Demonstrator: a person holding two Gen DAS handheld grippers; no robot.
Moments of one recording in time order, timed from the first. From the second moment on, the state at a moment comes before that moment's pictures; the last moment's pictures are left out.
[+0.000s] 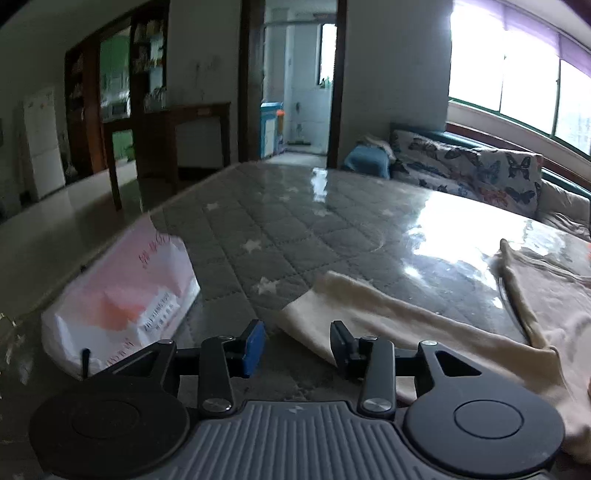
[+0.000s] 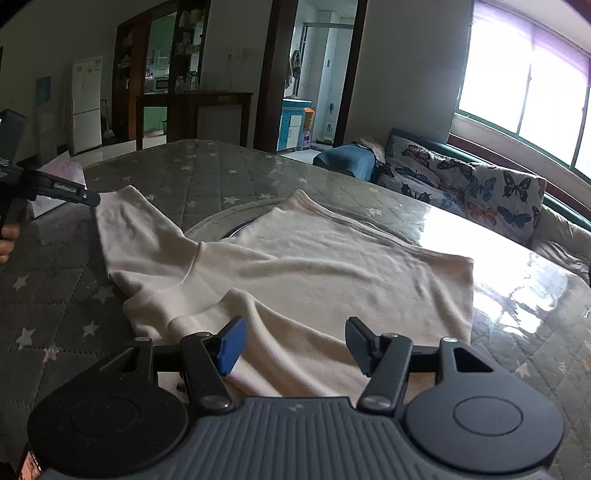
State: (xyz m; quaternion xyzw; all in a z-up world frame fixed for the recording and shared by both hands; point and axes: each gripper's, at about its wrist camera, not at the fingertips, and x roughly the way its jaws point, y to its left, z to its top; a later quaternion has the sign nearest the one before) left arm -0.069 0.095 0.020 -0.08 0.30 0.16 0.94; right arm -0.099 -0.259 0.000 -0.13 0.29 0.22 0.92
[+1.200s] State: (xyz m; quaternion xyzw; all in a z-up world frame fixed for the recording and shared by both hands) left arm -0.088 -0.147 0.102 -0.03 0.26 -0.30 0.92; right arm -0.124 -0.332 -0.003 -0.05 0.29 0.14 0.95
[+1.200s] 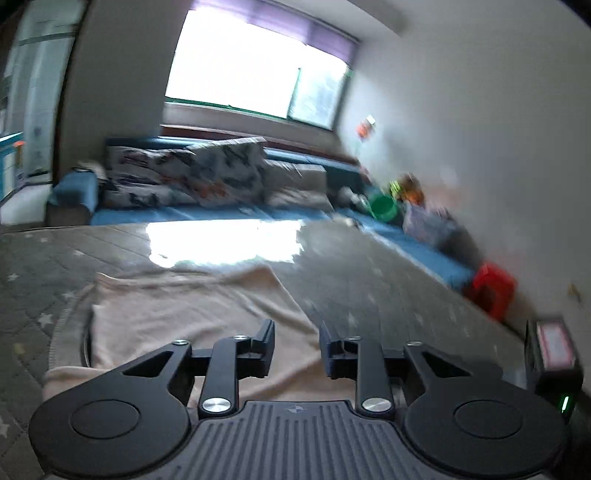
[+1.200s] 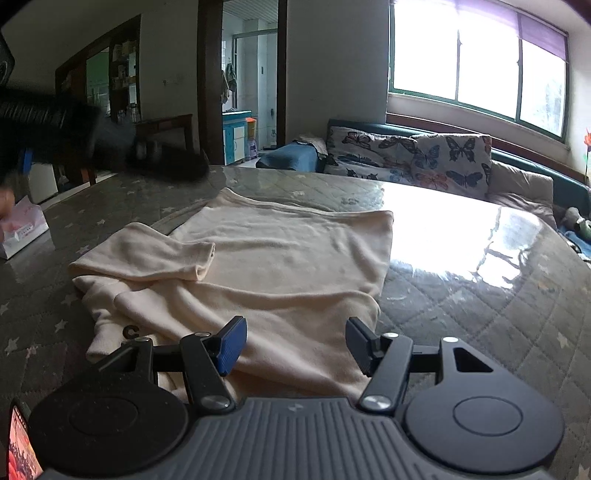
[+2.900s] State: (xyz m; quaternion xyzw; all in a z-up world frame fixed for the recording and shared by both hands) left arm -0.106 -0.044 0.026 0.09 0.29 -0.11 0.95; right arm -0.072 -0.284 0.066 0.00 0.27 0.20 0.94
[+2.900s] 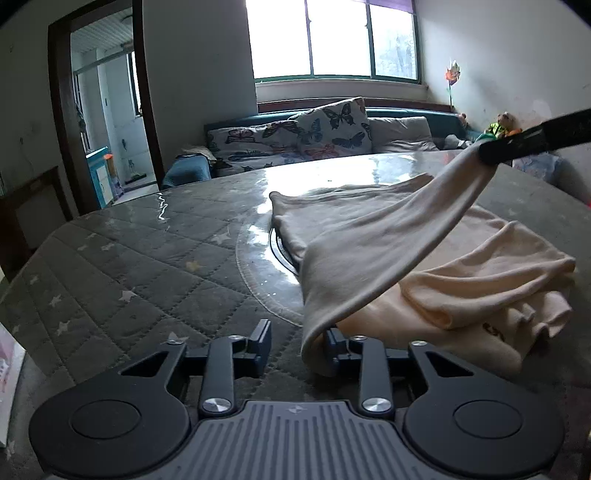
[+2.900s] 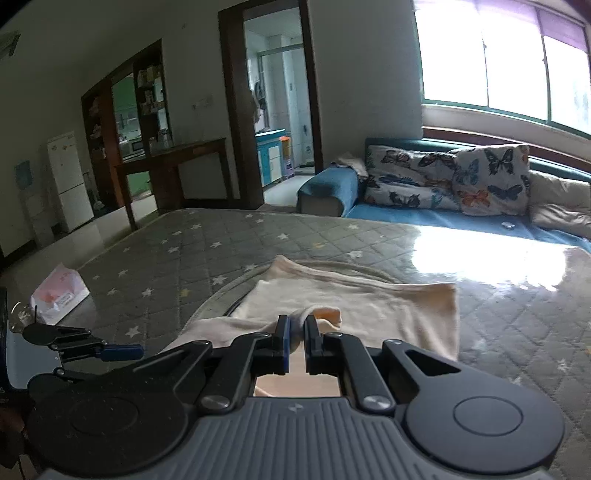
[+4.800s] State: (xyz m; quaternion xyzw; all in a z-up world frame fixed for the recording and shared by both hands) left arm -0.023 -0.025 0.043 -0.08 0.37 -0.18 0.91; right arm -0.070 -0.289 -0.015 -0.03 0.35 0.20 0.92
